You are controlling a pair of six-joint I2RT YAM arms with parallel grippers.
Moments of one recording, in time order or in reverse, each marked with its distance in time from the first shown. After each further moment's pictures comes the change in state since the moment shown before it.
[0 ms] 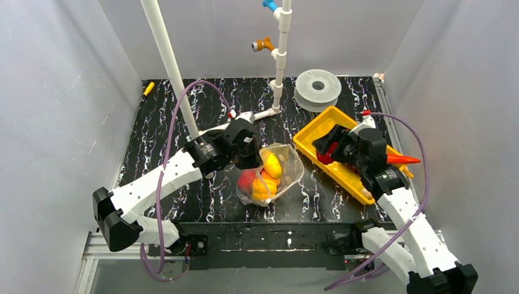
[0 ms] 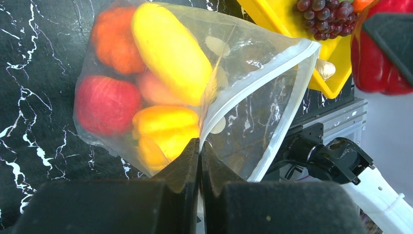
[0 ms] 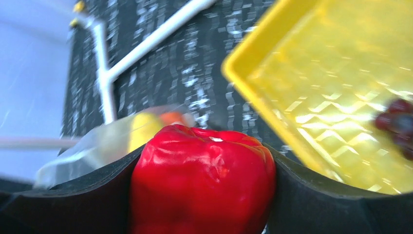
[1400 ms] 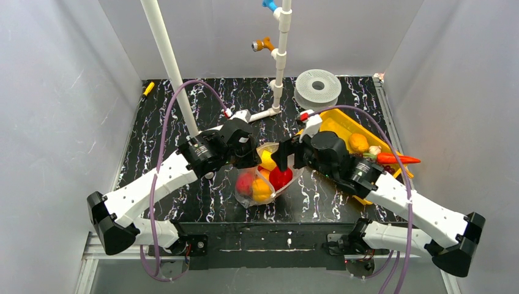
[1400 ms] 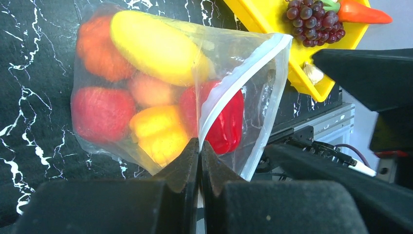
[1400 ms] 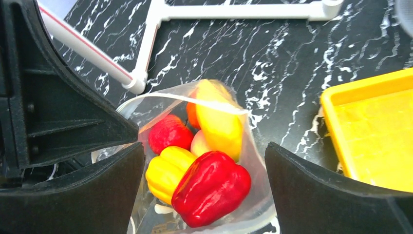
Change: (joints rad) left arm 0.000 -0.040 0.000 -0.001 -0.011 -0.019; right arm 0.653 0.208 0.240 0.007 0.309 -0.266
